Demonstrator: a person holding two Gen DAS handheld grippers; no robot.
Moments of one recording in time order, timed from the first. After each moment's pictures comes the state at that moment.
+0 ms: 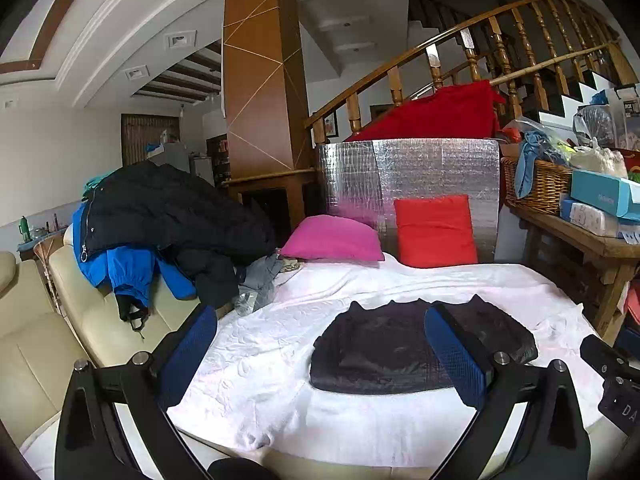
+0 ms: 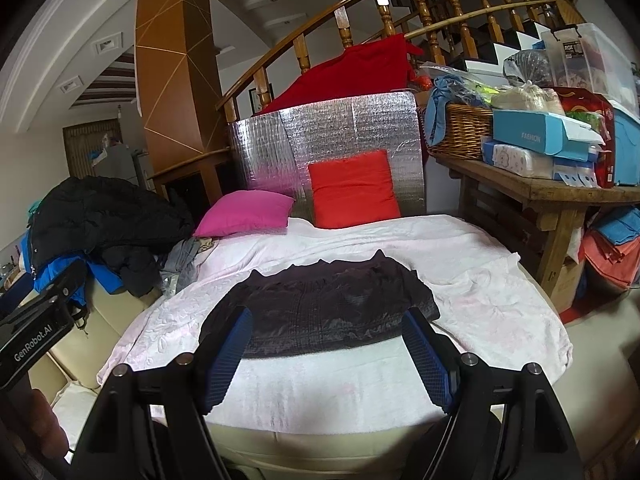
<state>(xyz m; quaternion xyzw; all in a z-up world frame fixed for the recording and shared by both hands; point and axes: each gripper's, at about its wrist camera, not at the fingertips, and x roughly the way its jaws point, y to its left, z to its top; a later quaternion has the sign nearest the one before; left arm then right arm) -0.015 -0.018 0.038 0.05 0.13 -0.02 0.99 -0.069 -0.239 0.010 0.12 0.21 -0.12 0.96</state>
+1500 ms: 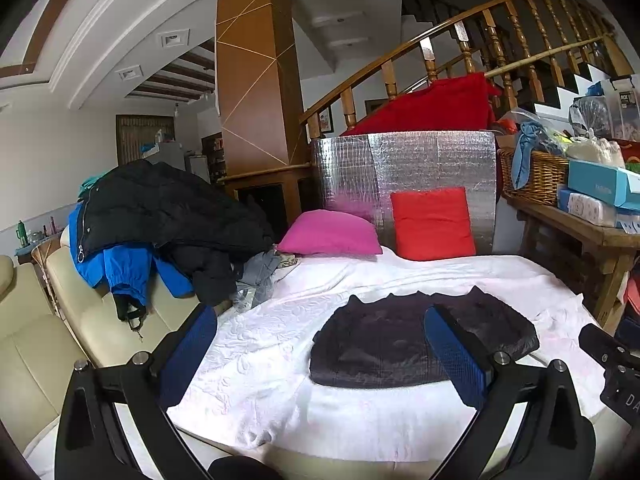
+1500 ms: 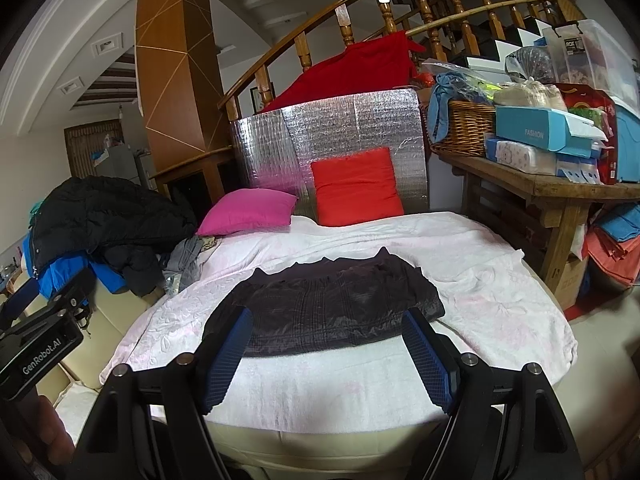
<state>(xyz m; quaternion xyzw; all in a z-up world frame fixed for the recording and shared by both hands) -0.013 -0.017 0.032 0.06 0.14 -0.03 0.99 -0.066 -0.235 0.008 0.12 0.21 -0.11 0.96</state>
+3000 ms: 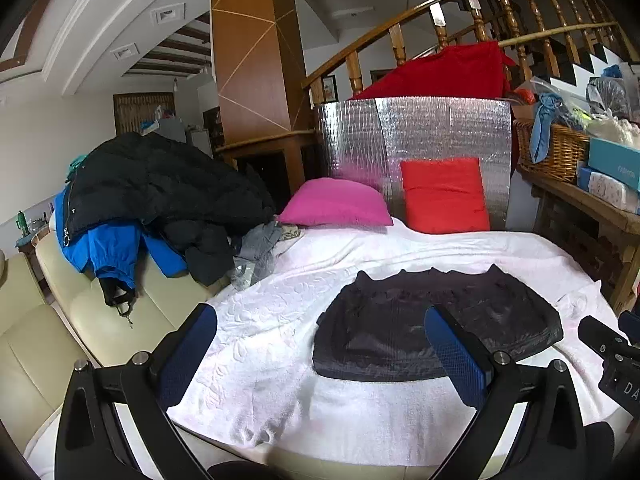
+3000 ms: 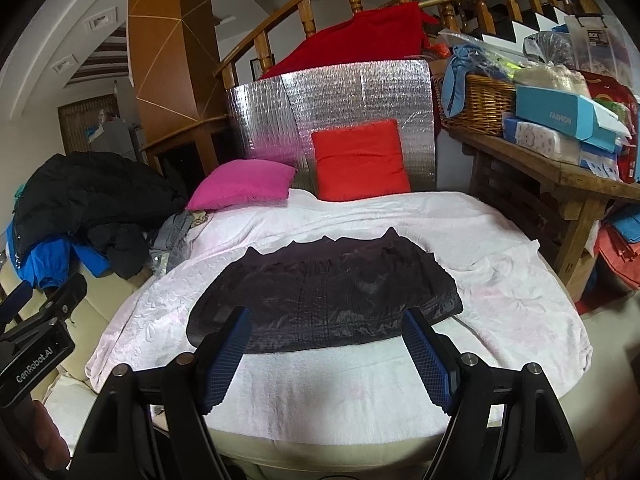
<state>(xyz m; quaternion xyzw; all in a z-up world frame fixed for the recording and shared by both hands) 0.064 -0.023 0.001 0.07 0.20 -0.02 0.98 0.015 -0.242 -0.020 0.11 0.27 -0.11 0.95</state>
